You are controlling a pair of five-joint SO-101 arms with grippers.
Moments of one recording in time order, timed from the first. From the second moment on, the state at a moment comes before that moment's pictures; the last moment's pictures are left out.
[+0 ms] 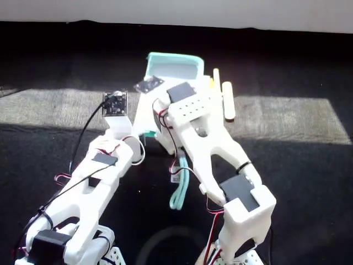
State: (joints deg) left arm 3.8 -24.0 64.8 11.7 15.9; right arm -32.4 13.6 -14.5 94.6 14.2
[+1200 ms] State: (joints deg) left arm 2.2 -69.8 49.4 51.1 16.1; right arm -33.1 -16.4 -16.8 100.4 16.2
